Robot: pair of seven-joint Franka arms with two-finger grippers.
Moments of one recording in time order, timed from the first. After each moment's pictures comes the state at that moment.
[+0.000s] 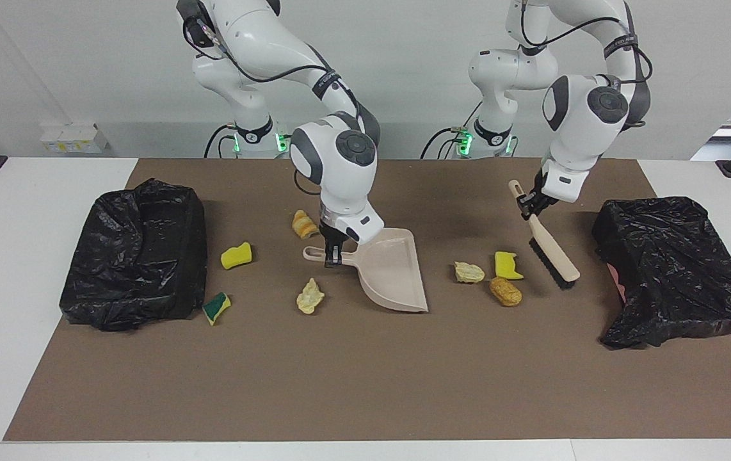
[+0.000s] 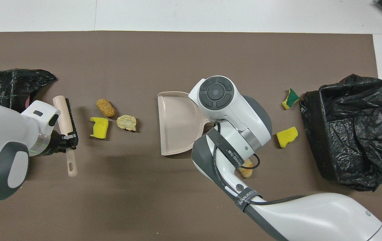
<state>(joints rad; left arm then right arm) -0.12 -0.11 0.00 -2.23 -0.02 2.04 -0.37 0.28 0.43 0.28 -1.62 -0.32 1.95 -0.96</state>
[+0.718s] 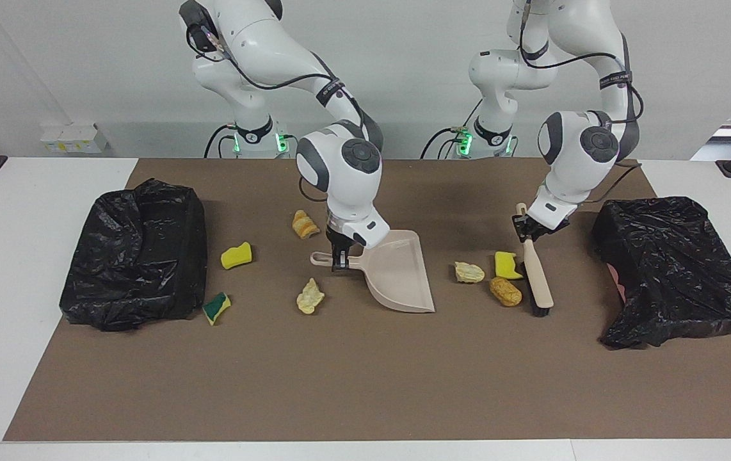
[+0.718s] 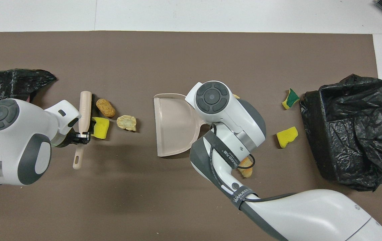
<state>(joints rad) -0.14 0.02 -0.03 -2.23 -0.03 2.17 -0.09 0.28 0.45 0.28 -1.65 -0.32 2.01 -0.95</state>
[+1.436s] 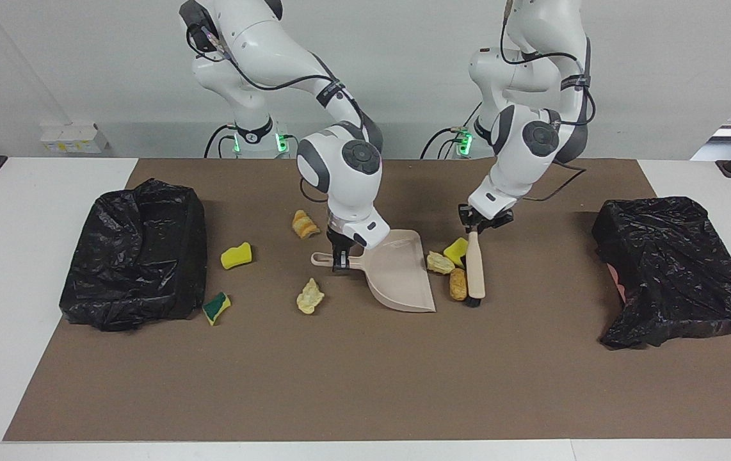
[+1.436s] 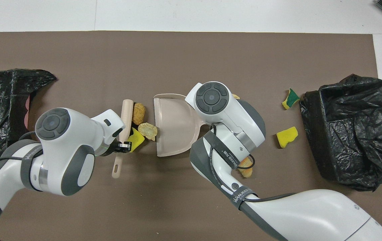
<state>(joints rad) -0.37 0.02 -0.04 -2.23 -0.19 2.17 -0.18 0.28 0.45 0.28 -1.65 -0.32 2.01 -0.95</state>
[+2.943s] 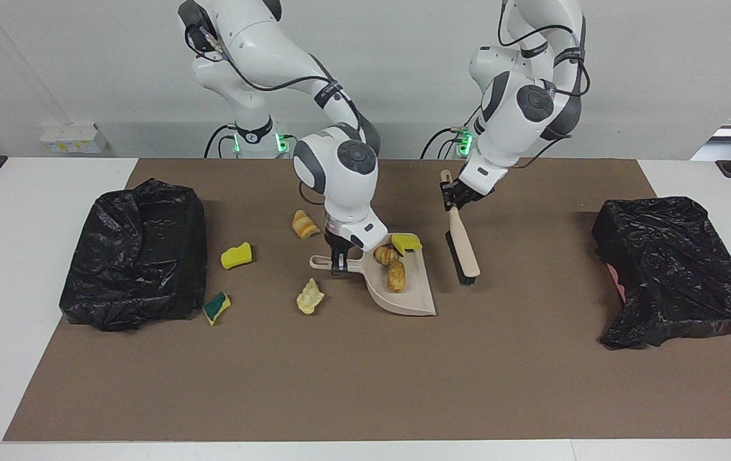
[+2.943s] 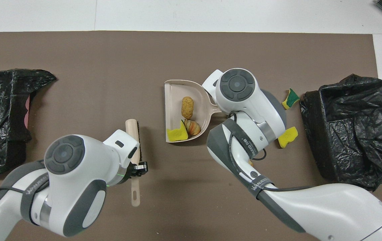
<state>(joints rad) -0.50 -0.19 -0.05 -2.32 -0.21 2.04 -0.55 0.18 0.43 0.28 -1.64 -0.30 2.04 -0.98</state>
